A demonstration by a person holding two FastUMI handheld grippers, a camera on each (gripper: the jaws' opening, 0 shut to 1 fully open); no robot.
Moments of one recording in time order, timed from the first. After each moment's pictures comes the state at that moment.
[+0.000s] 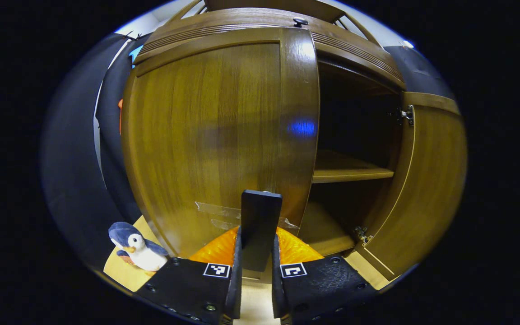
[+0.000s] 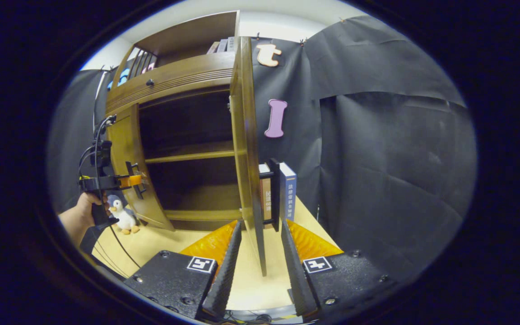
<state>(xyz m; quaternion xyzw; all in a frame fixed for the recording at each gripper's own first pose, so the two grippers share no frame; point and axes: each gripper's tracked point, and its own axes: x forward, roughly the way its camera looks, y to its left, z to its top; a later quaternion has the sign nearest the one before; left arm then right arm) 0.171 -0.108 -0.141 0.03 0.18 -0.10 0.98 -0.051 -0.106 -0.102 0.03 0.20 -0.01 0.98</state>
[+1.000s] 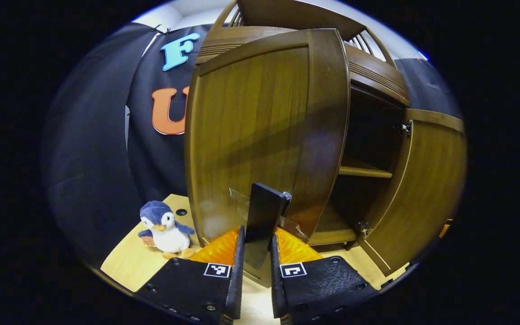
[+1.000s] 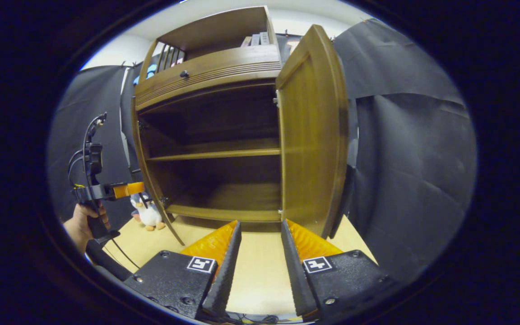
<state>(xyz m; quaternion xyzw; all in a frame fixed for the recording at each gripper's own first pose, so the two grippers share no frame) 0.093 -0.039 -0.131 -0.01 0.19 -0.05 0.98 -0.028 -0.030 -0.109 0.02 0.21 0.09 0.97</state>
